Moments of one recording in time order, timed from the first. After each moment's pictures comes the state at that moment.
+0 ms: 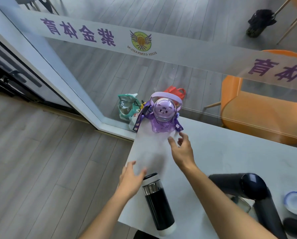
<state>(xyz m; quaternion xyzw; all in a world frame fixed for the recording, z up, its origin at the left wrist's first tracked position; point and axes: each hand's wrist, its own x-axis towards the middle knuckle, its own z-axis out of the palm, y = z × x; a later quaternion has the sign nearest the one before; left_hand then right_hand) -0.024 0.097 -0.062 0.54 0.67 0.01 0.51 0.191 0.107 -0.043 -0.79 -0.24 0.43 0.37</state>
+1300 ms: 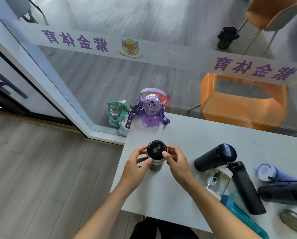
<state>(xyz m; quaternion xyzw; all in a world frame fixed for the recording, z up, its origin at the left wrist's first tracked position) -0.015 0.058 -0.009 0.60 0.48 0.23 0.59 0.154 -0.010 -0.010 -0.72 -0.27 0.47 0.44</state>
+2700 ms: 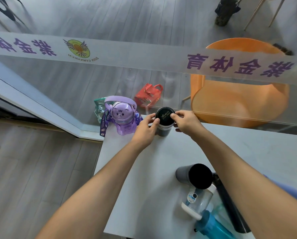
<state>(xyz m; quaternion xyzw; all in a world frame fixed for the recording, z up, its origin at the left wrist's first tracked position) 0.210 0.171 -0.008 0.59 0.49 0.17 0.61 0.374 0.114 0.009 -0.80 -0.28 0.42 0.33</state>
